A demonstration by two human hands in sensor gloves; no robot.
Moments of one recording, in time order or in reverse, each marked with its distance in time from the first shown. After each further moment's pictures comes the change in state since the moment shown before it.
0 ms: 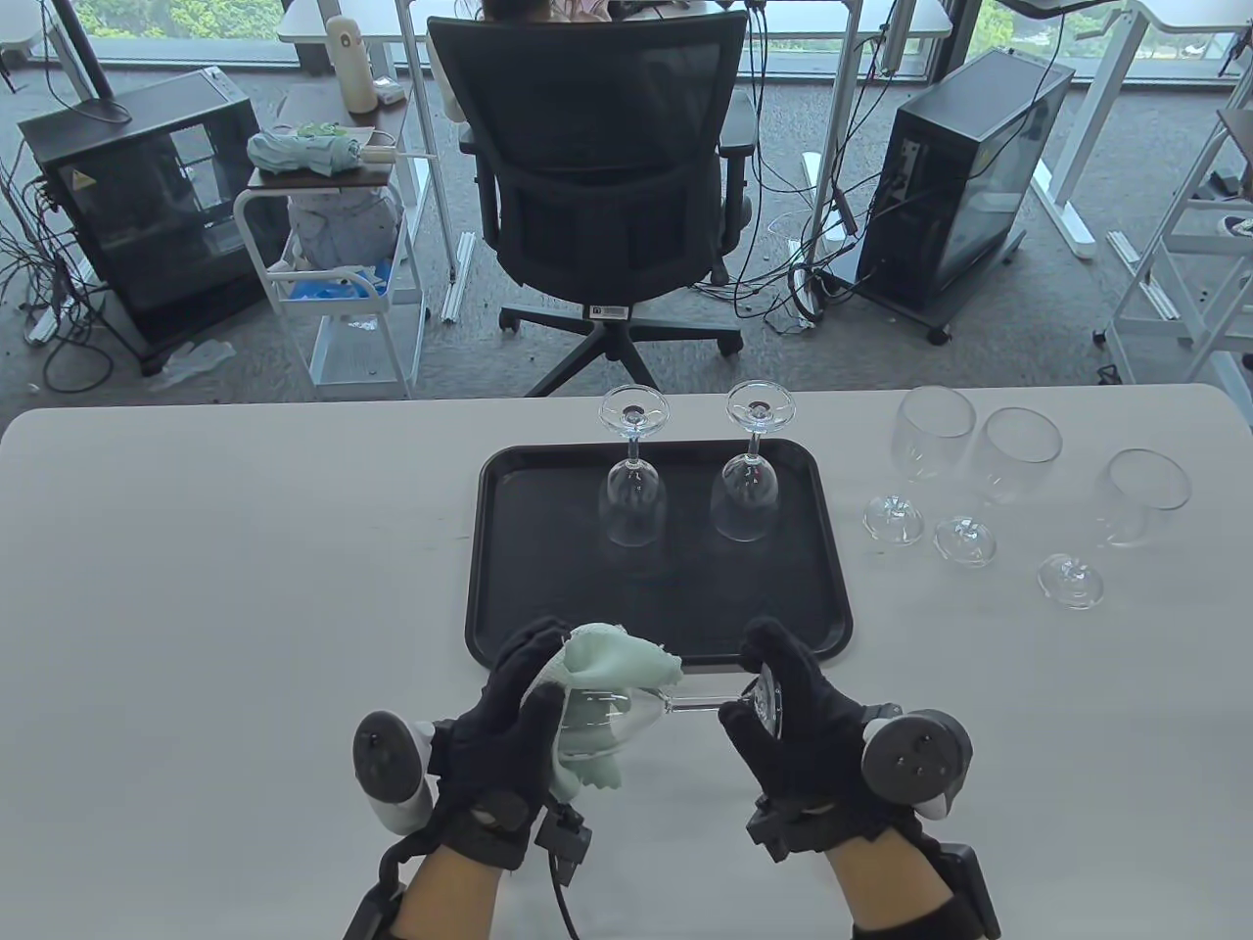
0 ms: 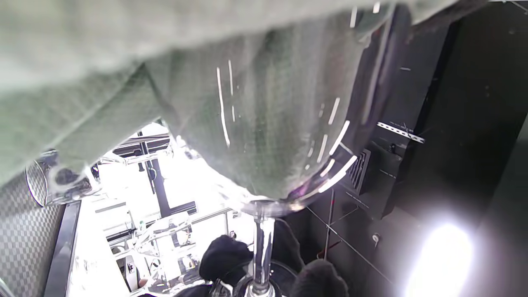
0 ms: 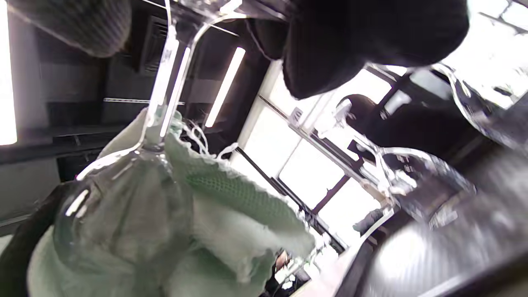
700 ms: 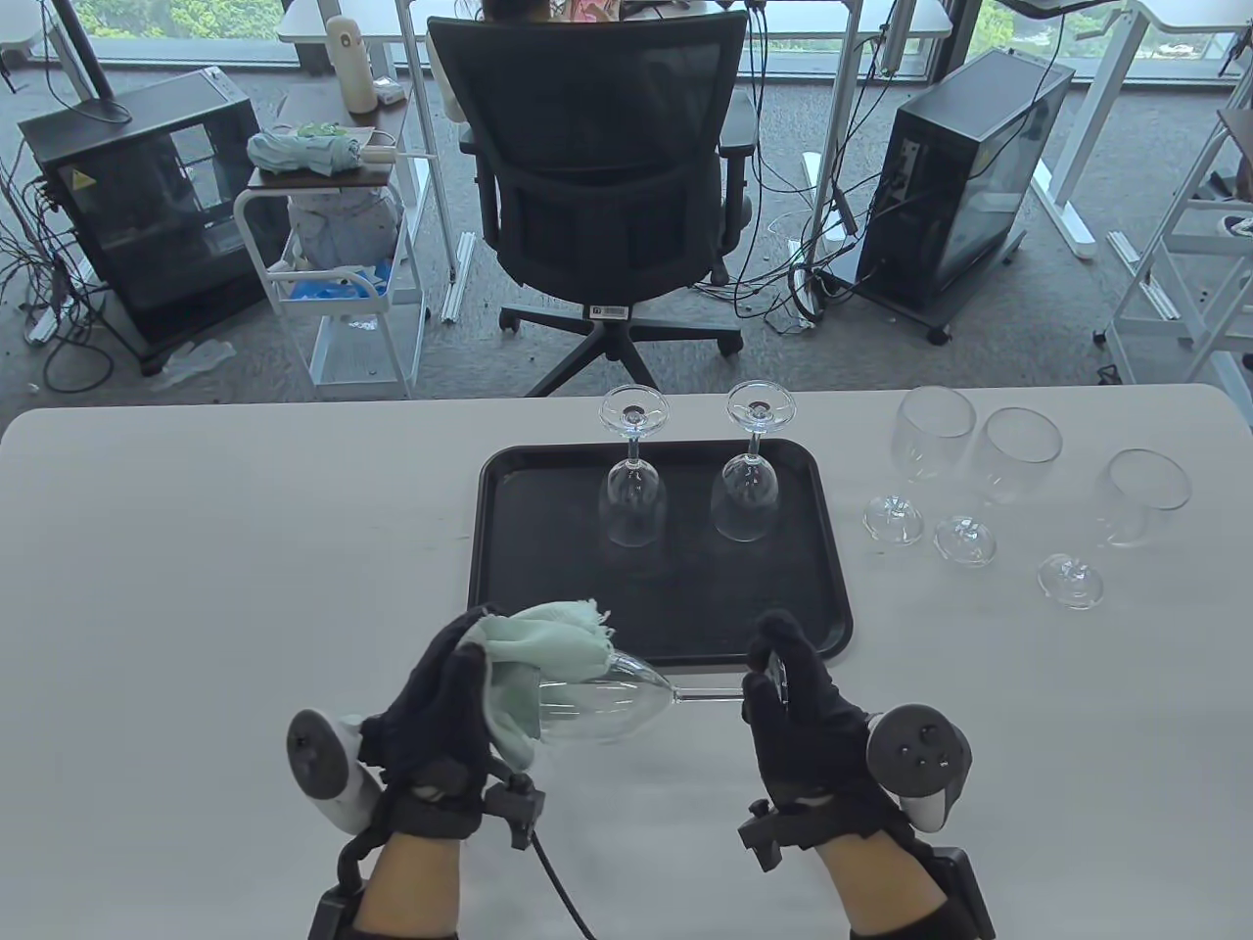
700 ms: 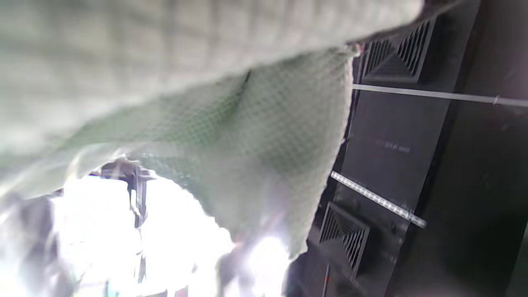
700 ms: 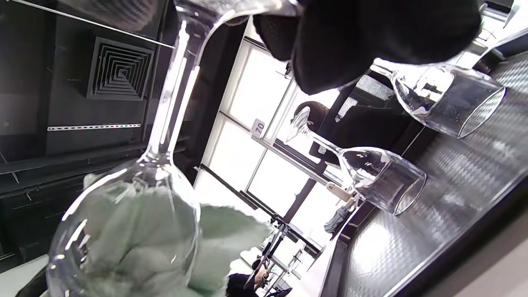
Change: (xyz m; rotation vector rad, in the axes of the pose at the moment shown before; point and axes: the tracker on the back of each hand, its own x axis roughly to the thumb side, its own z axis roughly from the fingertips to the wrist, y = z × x) left_hand 0.008 0.065 0.006 0.302 0.023 0.133; right_hand -0.006 -0.002 0.006 -0.144 0.114 0.033
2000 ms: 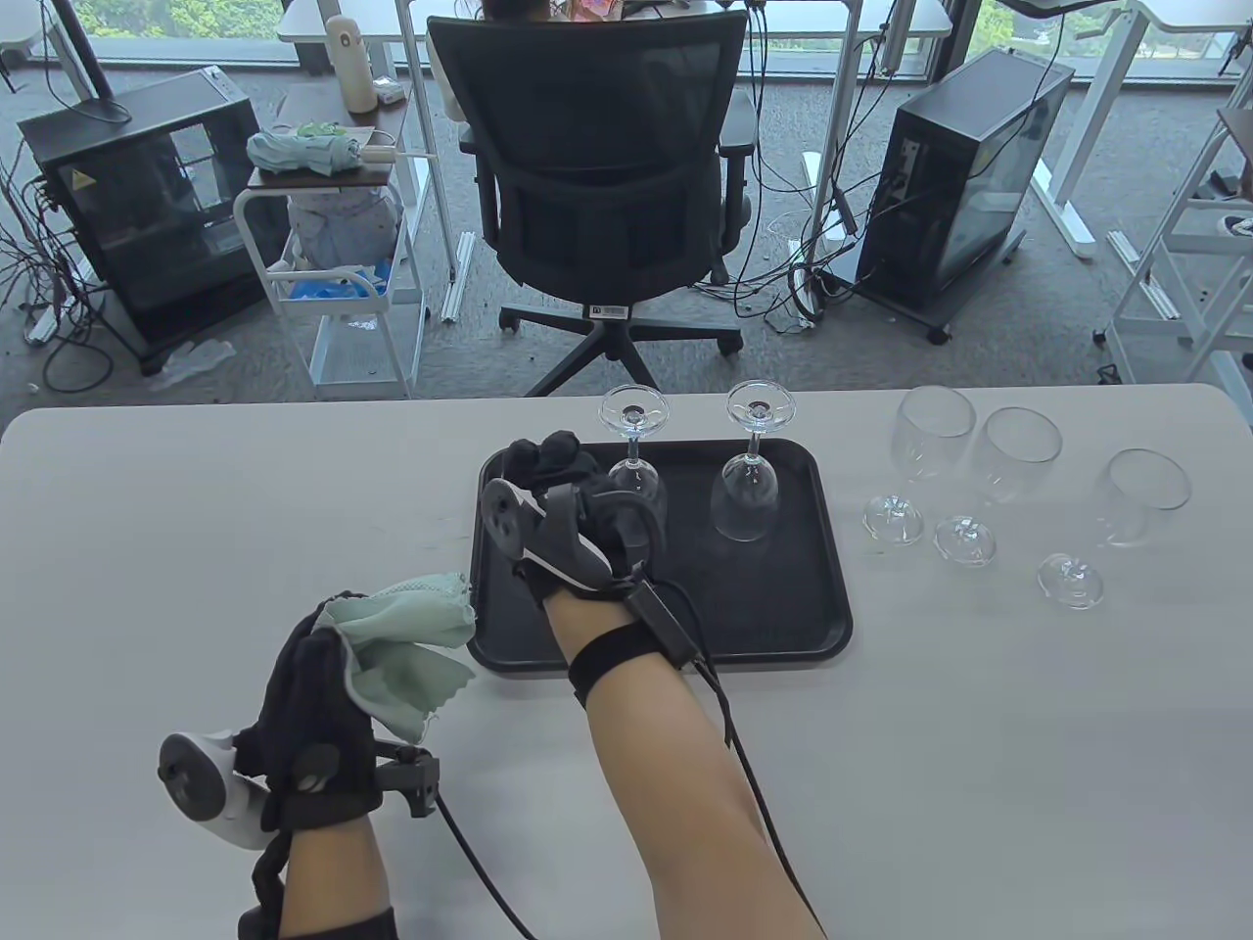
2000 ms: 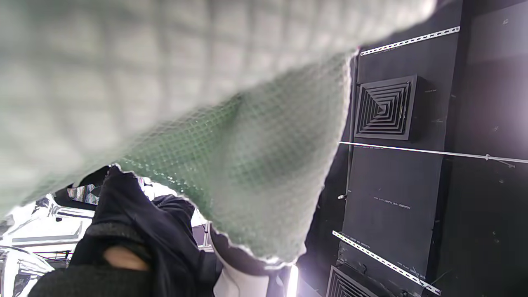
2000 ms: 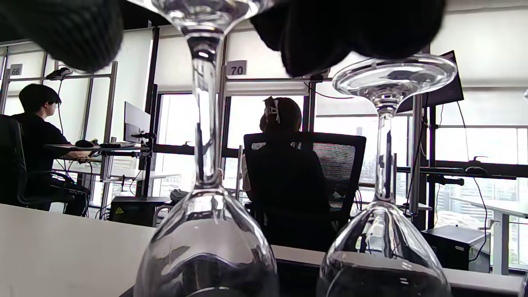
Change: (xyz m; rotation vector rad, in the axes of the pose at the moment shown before) left_hand 0.015 0.067 -0.002 0.173 -0.004 -0.019; right_hand 0.075 0.217 -0.213 0.091 -0.008 1.125
